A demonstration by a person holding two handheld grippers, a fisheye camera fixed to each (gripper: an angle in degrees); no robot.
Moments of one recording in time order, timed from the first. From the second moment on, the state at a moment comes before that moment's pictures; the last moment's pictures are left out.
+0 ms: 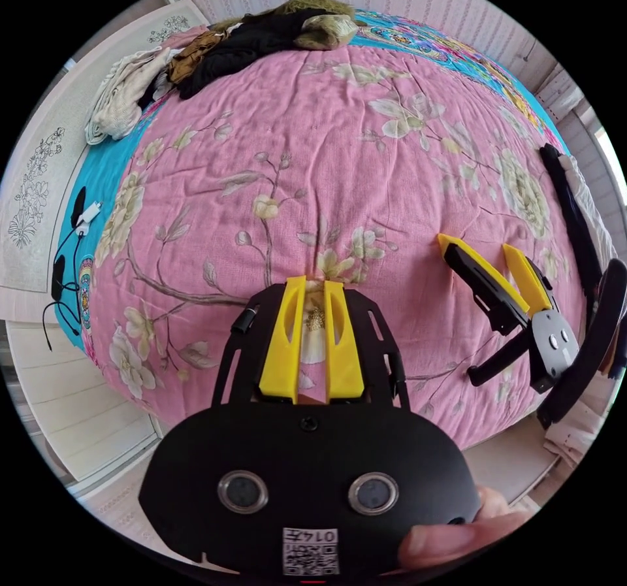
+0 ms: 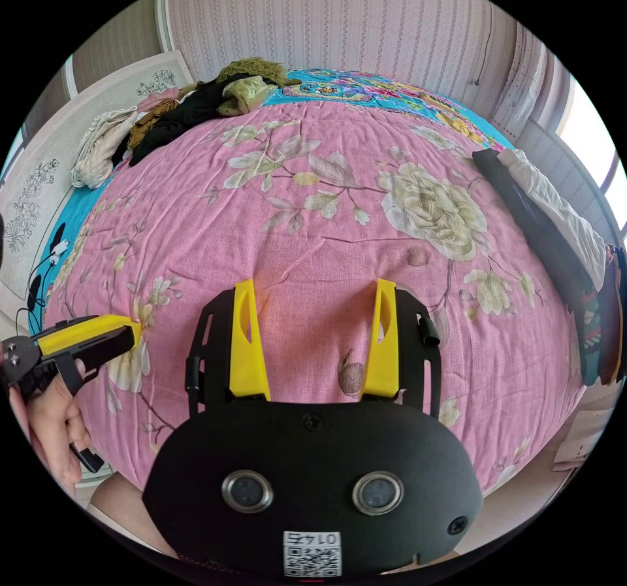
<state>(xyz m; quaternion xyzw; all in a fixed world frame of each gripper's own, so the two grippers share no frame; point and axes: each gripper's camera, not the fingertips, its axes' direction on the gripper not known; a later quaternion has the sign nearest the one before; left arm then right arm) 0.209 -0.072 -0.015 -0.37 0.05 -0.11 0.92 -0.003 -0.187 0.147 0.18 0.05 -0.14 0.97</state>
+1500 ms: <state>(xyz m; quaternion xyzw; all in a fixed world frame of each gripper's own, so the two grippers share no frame) 0.099 -0.150 -0.050 -0.38 0.12 0.03 0.92 -0.153 -0.290 0.051 0.17 0.05 -0.14 0.98</state>
